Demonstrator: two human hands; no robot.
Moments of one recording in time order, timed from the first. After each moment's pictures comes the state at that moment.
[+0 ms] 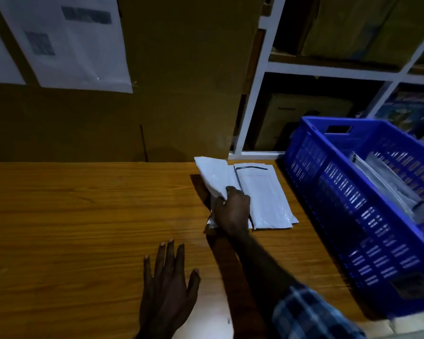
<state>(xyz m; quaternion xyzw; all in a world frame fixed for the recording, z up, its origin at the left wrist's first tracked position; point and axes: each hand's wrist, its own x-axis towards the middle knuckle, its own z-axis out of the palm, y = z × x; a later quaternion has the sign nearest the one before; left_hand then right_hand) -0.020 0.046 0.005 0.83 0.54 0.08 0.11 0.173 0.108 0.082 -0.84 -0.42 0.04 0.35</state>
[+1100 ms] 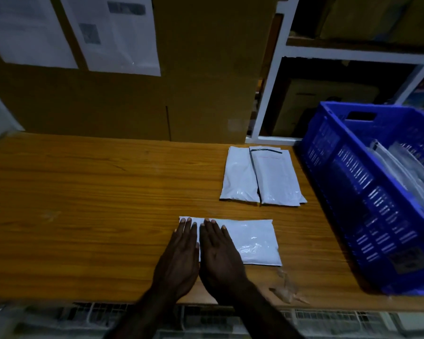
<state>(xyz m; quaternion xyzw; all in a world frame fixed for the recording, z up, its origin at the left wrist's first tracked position) -0.035 0.007 -0.005 0.86 0.44 0.23 0.12 0.094 -0.041 0.013 -0.66 -0.73 0.03 0.16</state>
